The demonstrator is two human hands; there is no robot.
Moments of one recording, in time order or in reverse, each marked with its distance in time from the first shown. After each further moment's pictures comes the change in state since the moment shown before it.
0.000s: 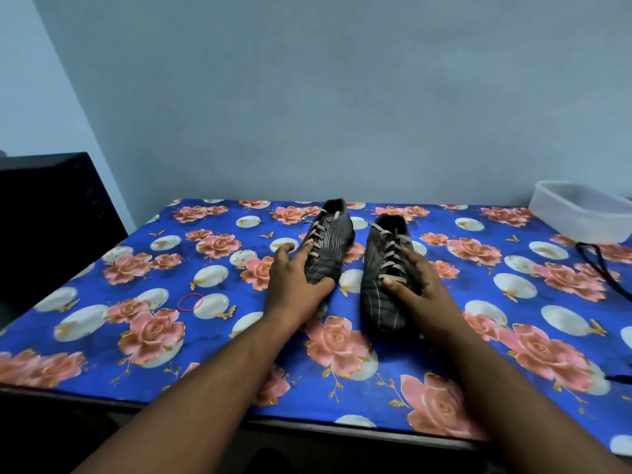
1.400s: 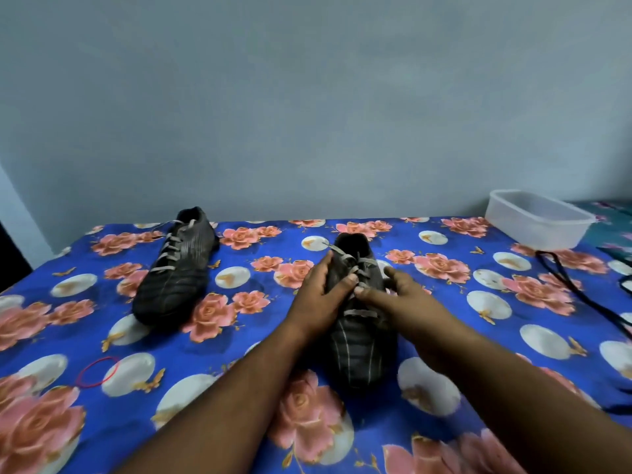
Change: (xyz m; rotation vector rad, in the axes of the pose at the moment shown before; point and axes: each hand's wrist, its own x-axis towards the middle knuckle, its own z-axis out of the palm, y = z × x) left_hand 0.054 0.043 0.091 -0.574 -0.374 0.032; right_hand 0.043 -0.018 -0.011 0.243 -0.041 0.285
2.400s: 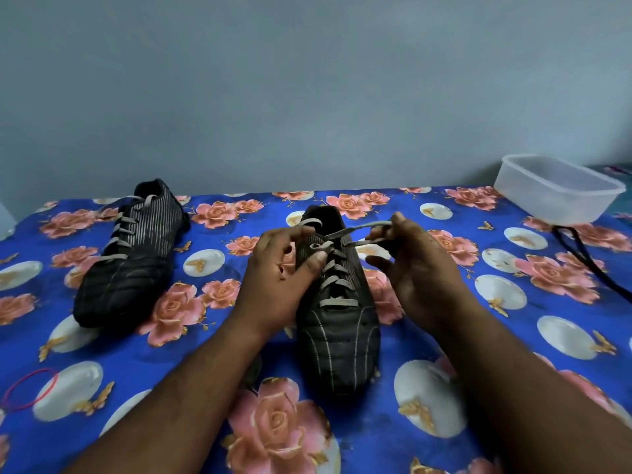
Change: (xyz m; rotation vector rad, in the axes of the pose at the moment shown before) left_hand 0.003 -0.001 -0.031 0.231 0.161 0.226; right_hand 0.046 -0.005 -0.018 0.517 0.063 -0.177
